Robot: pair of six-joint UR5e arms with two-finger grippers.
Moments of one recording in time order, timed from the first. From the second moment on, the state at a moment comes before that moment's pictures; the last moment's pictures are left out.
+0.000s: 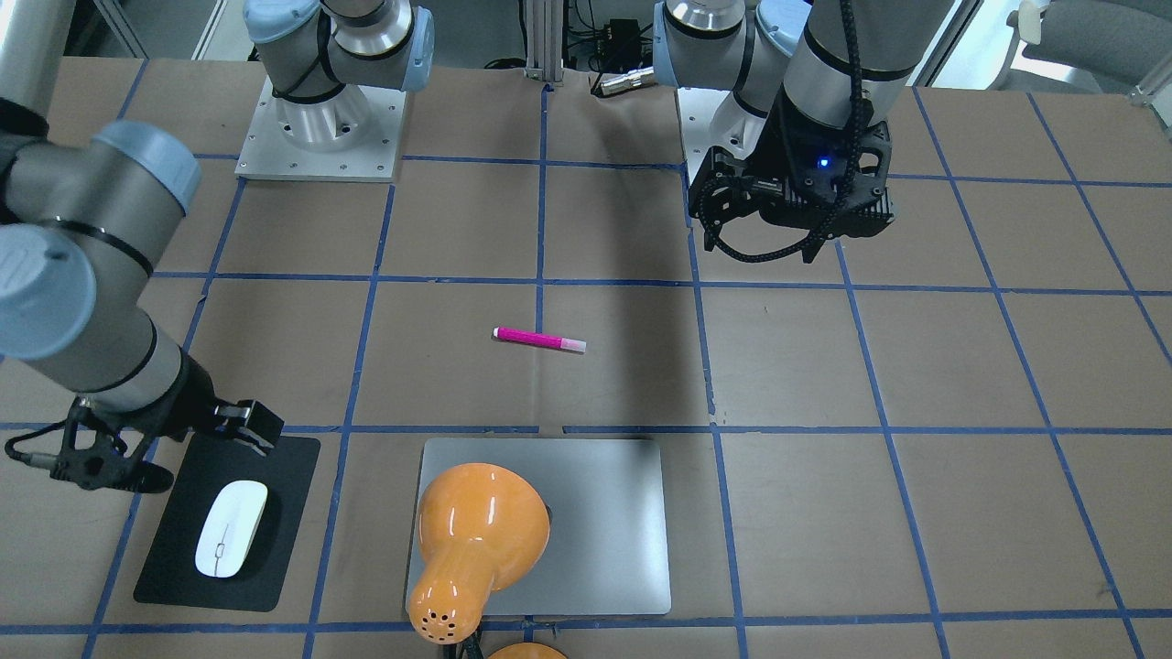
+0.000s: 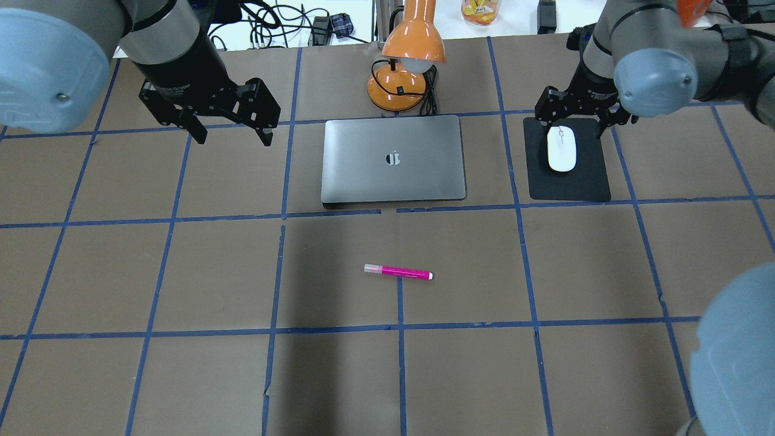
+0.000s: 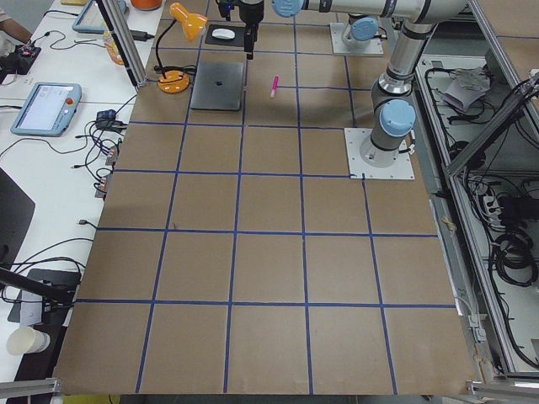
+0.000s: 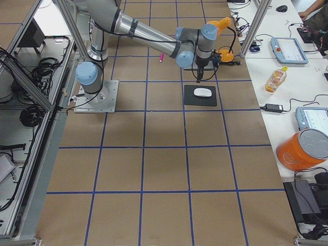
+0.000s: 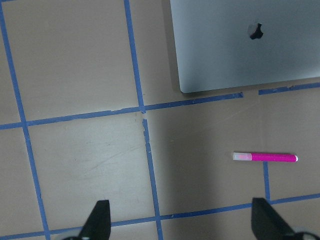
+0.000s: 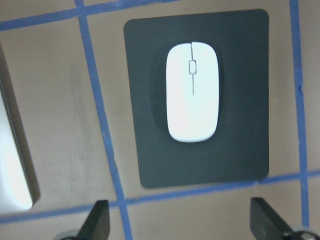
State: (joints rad) left arm -1.63 -1.61 -1.52 -1.57 1.55 0.05; right arm 1.45 -1.24 1.58 -1.88 -1.58 0.05
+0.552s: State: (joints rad) left arm -1.63 -1.60 -1.53 -1.57 1.55 0.05; right arm 1.55 -1.52 1.59 -1.52 -1.57 0.14
